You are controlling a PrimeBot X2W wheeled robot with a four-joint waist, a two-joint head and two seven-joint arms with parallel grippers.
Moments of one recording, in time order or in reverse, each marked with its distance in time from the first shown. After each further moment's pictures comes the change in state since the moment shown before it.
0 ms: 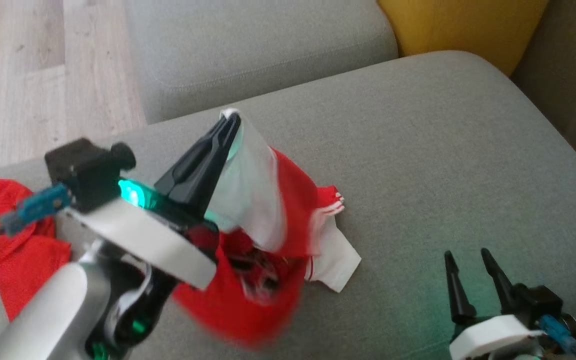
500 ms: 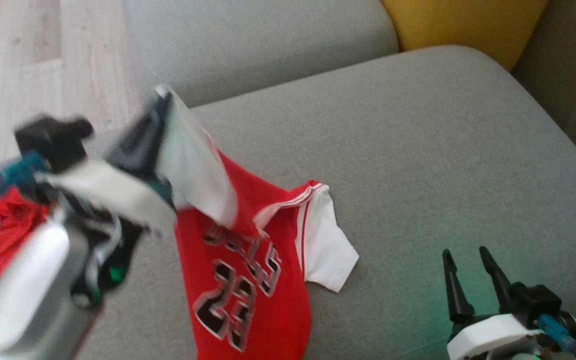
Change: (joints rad) left arm -0.065 0.020 0.060 0.259 0.076 0.033 -0.067; right arm 0.007 0.000 0.003 -0.017 0.000 0.000 0.000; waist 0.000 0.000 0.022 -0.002
